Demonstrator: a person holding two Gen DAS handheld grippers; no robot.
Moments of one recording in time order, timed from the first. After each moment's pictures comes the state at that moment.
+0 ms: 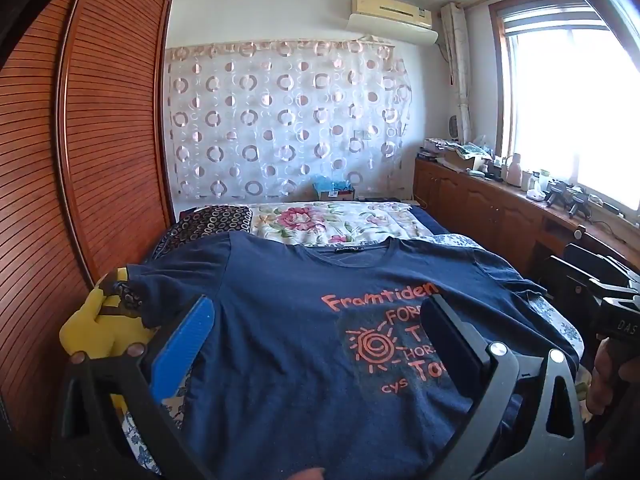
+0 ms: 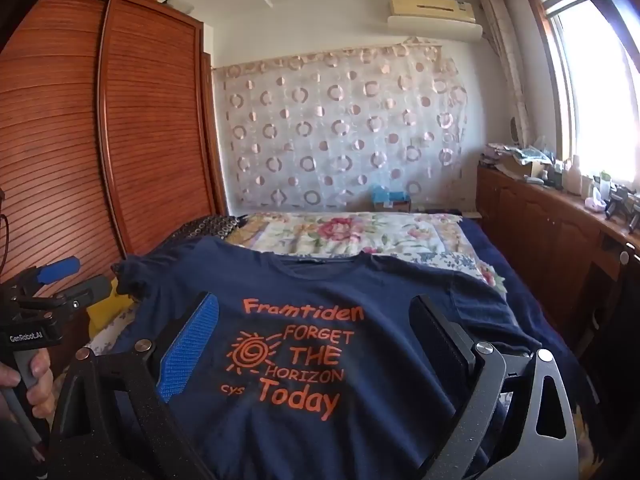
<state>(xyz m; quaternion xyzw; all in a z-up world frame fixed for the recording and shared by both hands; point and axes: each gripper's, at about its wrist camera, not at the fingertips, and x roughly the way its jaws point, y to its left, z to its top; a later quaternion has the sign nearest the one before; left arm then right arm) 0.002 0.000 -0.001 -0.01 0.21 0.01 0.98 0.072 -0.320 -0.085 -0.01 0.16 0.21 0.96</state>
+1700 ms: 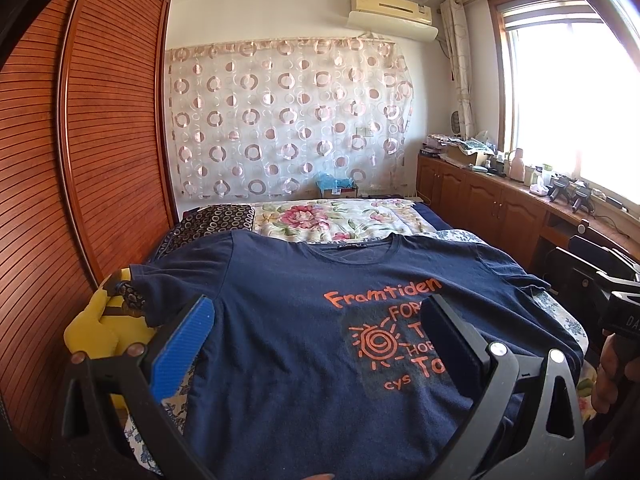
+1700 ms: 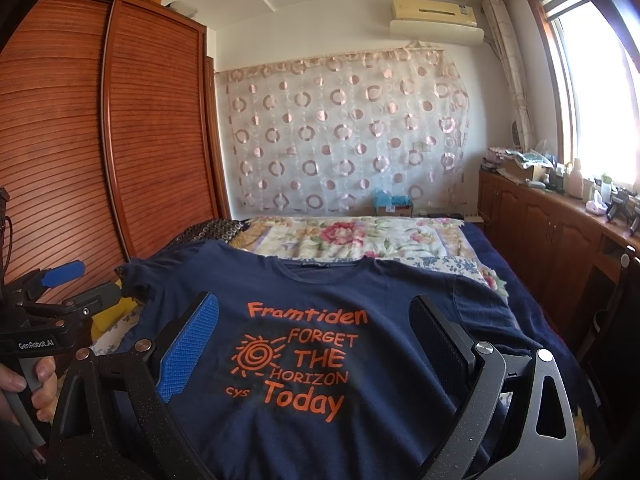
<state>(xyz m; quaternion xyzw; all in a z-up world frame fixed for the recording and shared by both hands) -0.006 0.001 -0.001 -0.01 0.20 0.01 0.98 0.070 -0.319 -0.080 0.00 0.15 0.21 0.97</state>
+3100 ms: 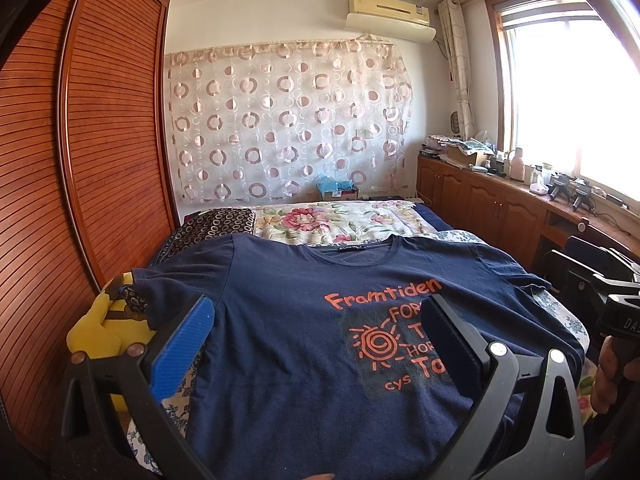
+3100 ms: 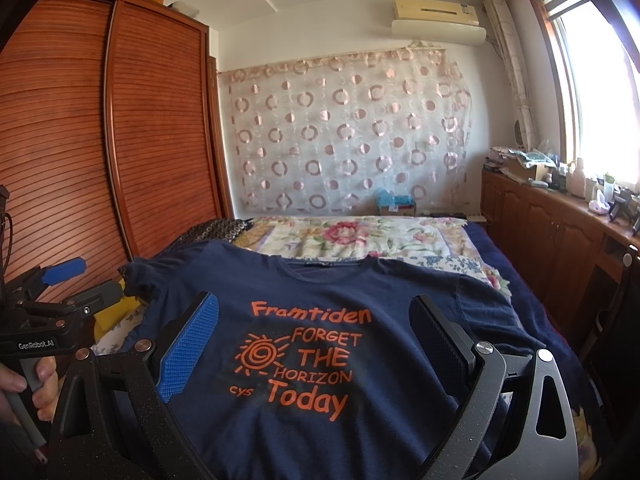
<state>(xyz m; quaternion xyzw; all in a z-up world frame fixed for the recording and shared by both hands) -0.006 0.000 0.005 0.00 0.20 0.01 0.98 0.071 -0.317 -0.082 0.00 0.15 0.21 0.97</state>
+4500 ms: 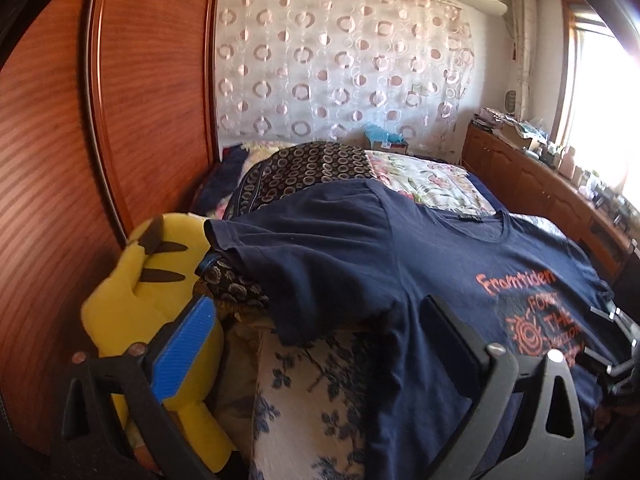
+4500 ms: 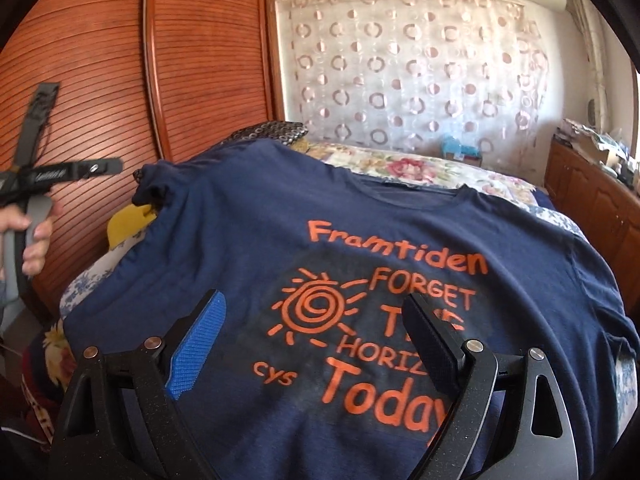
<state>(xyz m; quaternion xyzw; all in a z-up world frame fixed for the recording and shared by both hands) 0.087 0.195 -0.049 -0.07 0.31 0.05 0.95 0.145 -0.209 -0.177 -0.07 0.25 0.32 0.91</state>
